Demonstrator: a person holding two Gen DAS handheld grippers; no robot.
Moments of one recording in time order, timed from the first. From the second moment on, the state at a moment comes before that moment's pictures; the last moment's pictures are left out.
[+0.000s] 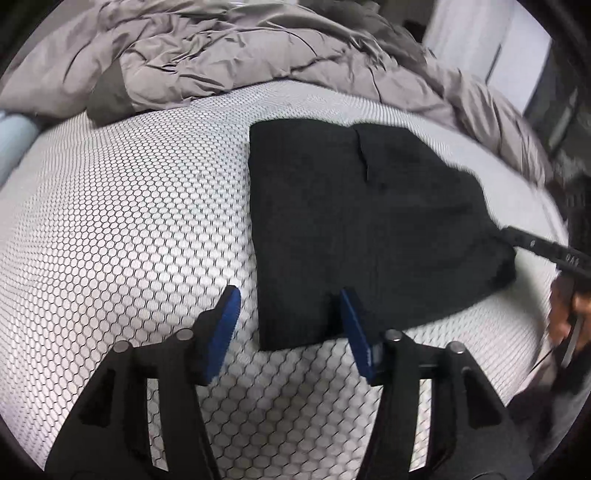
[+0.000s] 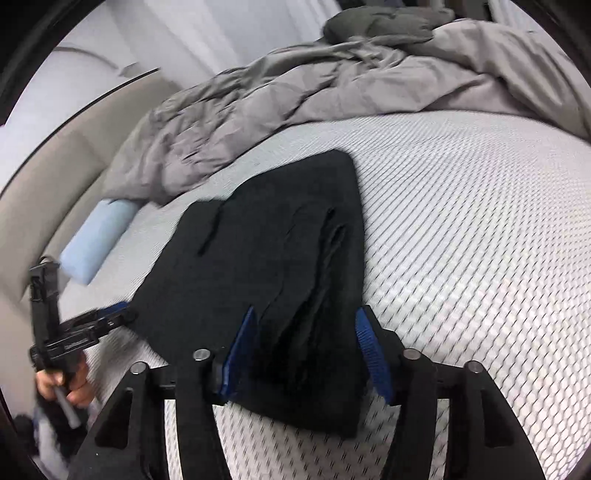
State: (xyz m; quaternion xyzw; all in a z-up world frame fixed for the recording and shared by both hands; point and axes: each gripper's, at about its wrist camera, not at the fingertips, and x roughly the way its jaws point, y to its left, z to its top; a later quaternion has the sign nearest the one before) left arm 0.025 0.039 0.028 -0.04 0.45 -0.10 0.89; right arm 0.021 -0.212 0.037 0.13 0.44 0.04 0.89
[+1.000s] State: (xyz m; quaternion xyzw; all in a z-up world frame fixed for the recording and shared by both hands) left arm -0.057 -0.015 0.080 -0.05 0.27 -0.05 0.96; right arm -0.063 -0.132 0.089 0.02 0.27 0.07 0.96
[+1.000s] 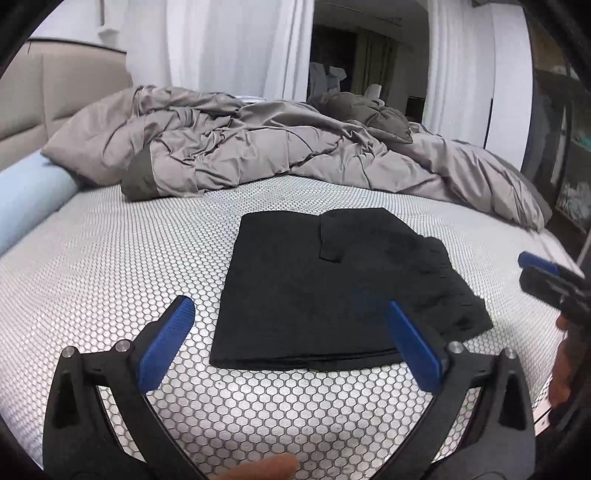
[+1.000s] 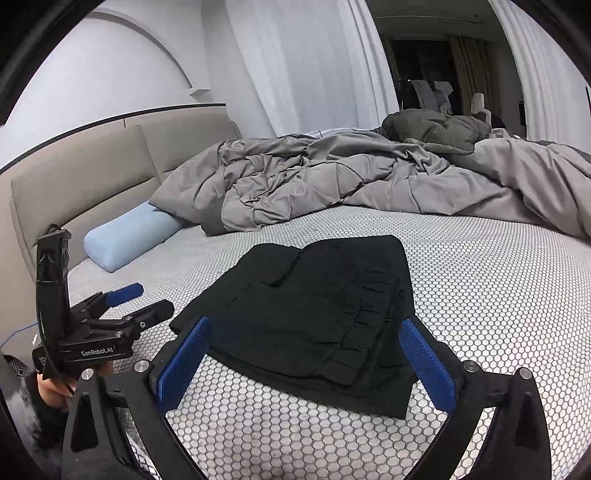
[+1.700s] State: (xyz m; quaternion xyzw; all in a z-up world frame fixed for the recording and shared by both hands) left arm -0.052 -0.015 0.076 -0.03 0.26 -0.04 0.96; right arm -0.049 -0.122 0.073 0.01 0.29 0.06 0.96
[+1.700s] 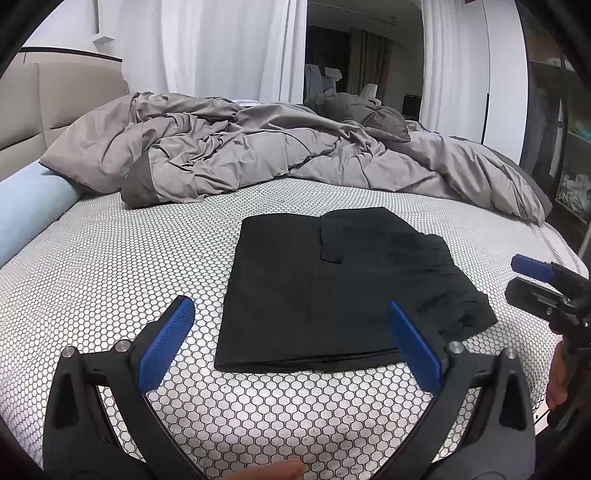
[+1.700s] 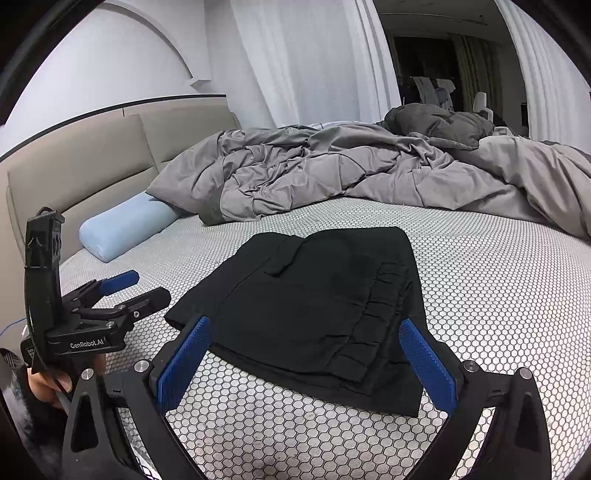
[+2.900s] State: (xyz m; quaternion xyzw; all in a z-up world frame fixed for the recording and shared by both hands) left arm -0.042 -0.004 0.070 -0.02 0.27 -0.05 0.96; right arm -0.044 -0.119 0.068 -0.01 0.29 0.06 0.95
